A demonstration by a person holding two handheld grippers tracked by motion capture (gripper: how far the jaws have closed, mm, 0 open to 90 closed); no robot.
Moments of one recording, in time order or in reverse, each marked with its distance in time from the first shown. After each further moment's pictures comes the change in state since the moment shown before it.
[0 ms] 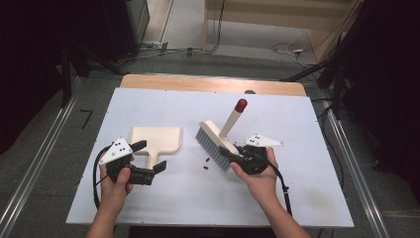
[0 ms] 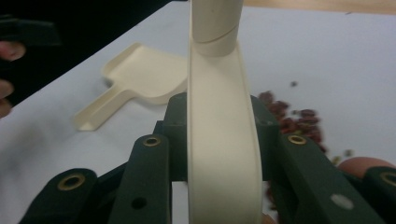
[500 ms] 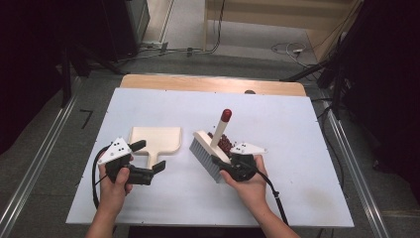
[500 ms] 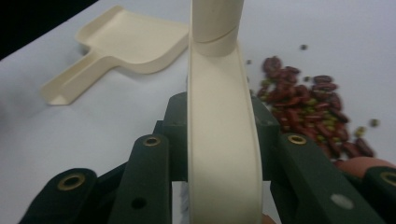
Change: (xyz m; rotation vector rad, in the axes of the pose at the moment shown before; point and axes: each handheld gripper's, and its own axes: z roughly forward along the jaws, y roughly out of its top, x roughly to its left) left arm 0.001 -0.001 0.000 -0.001 -0.002 -0.003; right arm 0.001 -0.021 0.023 0.065 -0.086 -0.013
